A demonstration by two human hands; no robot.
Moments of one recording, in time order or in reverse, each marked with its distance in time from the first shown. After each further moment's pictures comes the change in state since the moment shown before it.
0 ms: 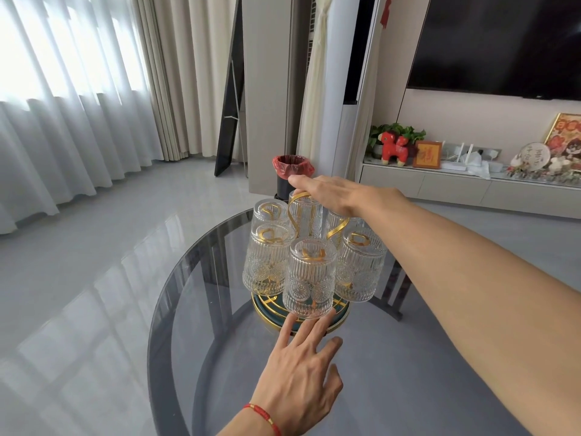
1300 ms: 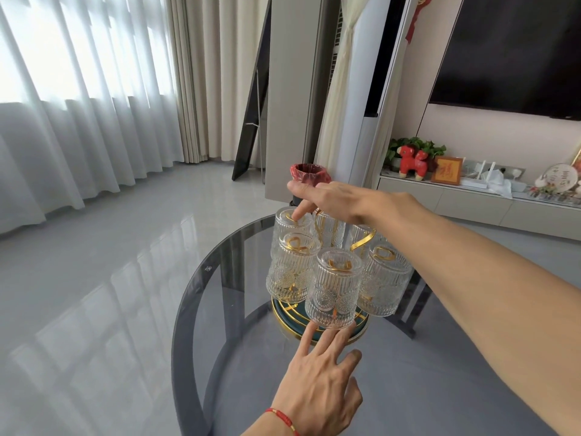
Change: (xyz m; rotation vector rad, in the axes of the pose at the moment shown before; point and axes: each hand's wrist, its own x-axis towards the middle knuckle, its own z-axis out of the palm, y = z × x) left_hand 0.001 -0.002 0.002 0.035 0.056 0.013; right_hand -0.010 -0.045 -0.002 -0.118 -0.088 -0.150
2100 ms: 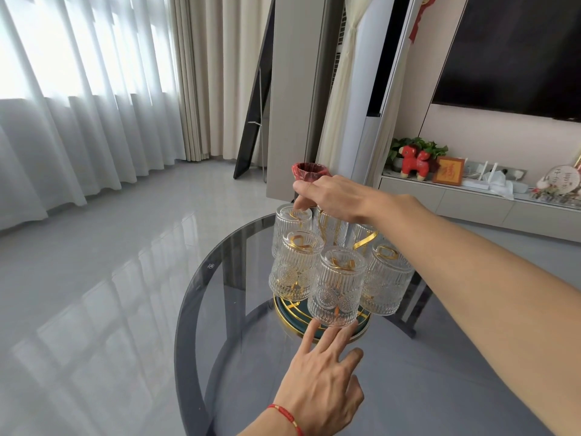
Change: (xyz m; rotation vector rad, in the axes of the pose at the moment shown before) left_hand 0.001 0.000 -0.003 0.016 -0.031 0.002; right_hand 0.003 -0.001 0.004 0.020 0.096 -0.085
